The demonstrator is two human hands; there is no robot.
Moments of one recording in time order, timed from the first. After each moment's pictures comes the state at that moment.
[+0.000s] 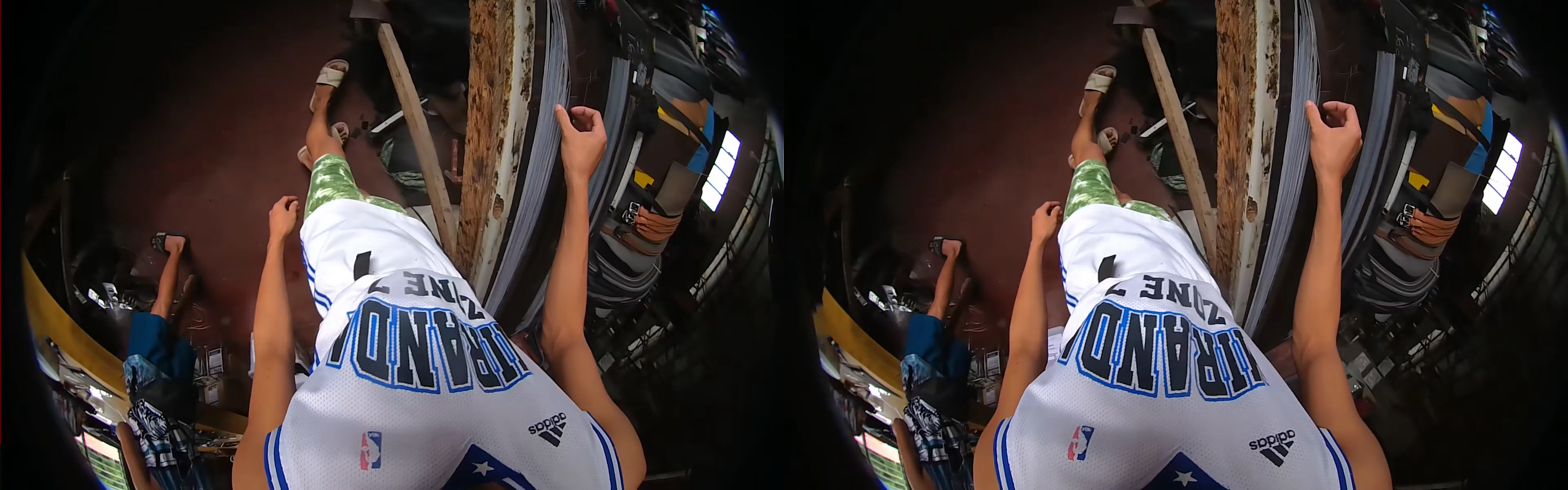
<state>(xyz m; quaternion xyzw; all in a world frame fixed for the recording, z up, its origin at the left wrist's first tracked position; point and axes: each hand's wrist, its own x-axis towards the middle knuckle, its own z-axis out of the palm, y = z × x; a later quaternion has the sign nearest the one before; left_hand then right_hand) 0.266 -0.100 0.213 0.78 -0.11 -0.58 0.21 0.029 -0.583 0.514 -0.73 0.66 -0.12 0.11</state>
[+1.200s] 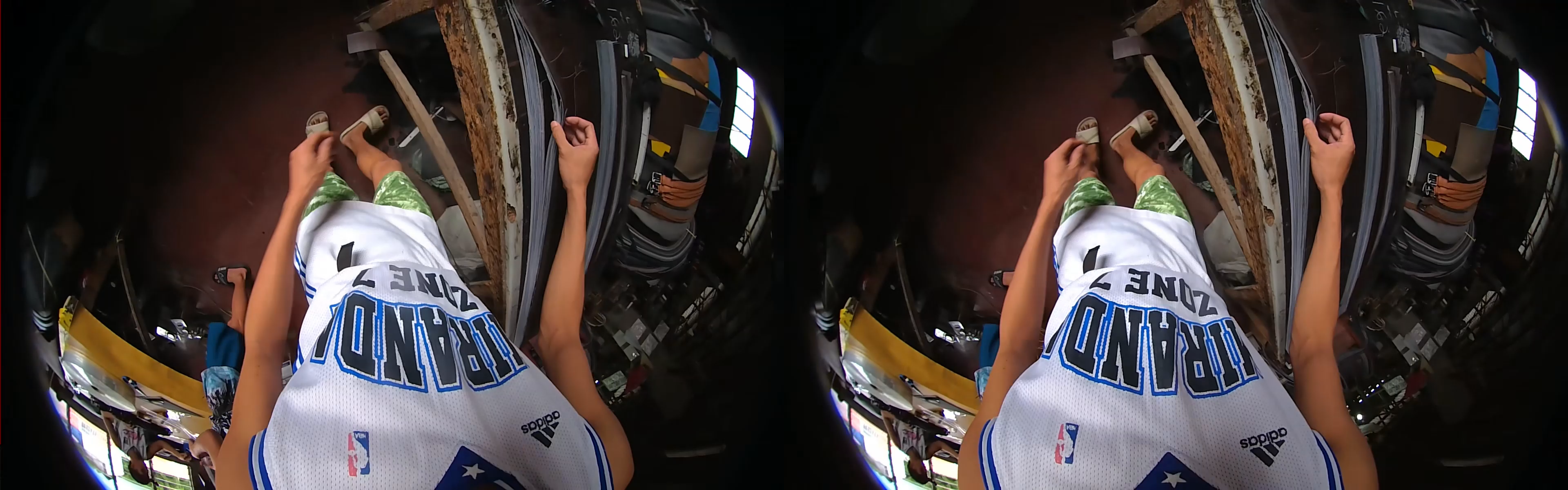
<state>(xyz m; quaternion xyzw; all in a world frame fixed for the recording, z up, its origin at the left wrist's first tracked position) 0.310 -0.393 0.362 0.72 -0.28 -0.55 0.32 -0.081 -0.596 0.529 -0.60 0.70 -0.22 0.31</state>
